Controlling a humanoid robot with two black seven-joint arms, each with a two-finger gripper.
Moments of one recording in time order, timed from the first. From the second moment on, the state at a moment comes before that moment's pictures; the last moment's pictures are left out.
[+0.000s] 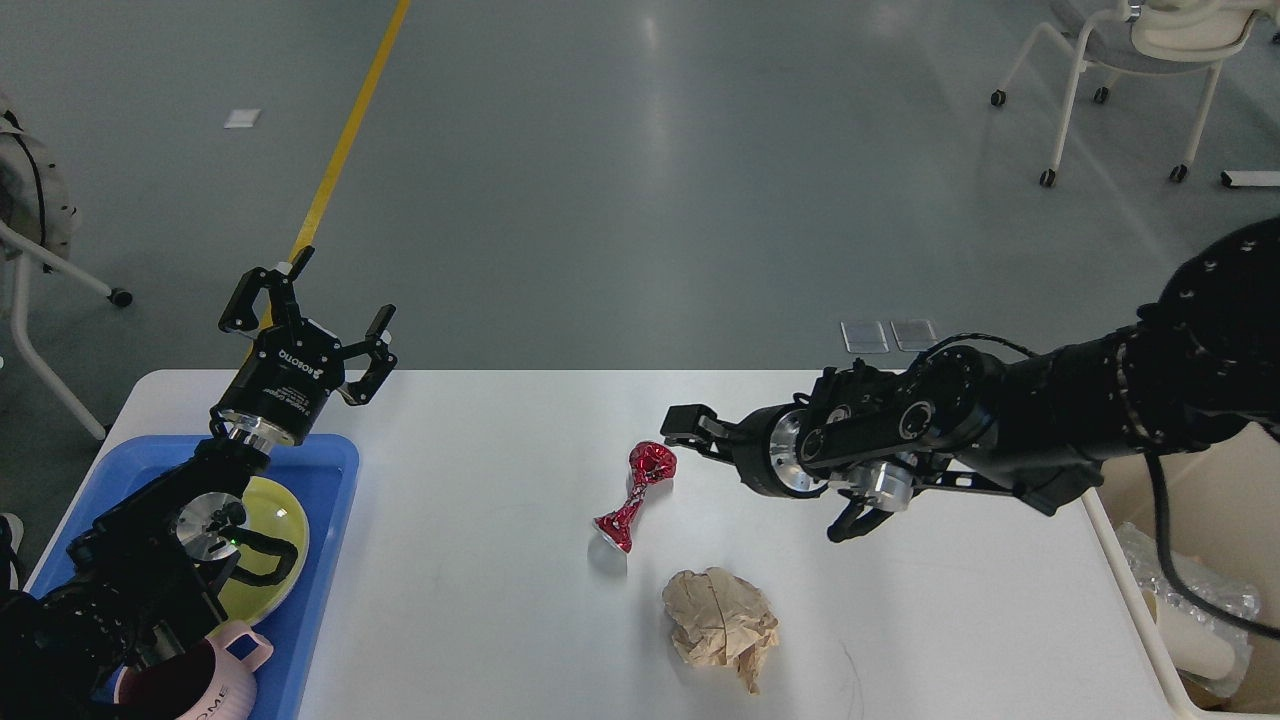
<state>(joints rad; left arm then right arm) -0.73 0.21 -0.61 -0.24 -0.01 -0.83 -0.55 1.50 -0.03 -0.80 1.24 0.14 -0.21 -0.03</state>
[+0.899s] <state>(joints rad) -0.73 0.21 -0.61 -0.24 -0.01 -0.83 -0.55 1.34 0.22 -0.68 1.09 0.18 -0.39 -0.02</state>
